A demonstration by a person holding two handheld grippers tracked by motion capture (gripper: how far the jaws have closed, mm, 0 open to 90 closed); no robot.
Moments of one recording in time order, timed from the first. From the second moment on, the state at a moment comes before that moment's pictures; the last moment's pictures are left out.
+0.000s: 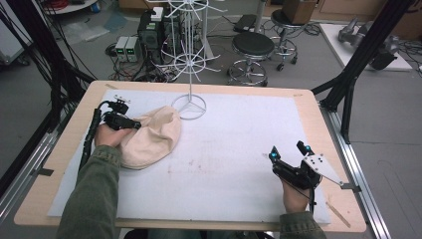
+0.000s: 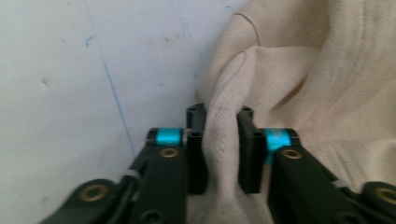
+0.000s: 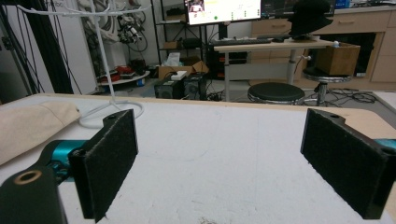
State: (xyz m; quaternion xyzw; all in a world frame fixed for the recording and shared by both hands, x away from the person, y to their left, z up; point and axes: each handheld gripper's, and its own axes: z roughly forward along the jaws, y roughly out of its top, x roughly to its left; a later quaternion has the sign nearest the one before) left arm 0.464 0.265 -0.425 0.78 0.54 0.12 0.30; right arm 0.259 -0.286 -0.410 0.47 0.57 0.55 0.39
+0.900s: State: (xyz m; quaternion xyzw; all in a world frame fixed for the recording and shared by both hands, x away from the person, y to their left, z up) left arm 0.428 0.266 -0.407 0.74 0.52 0.23 0.36; right arm 0.259 -0.285 -0.410 0.47 0.57 0.55 0.39
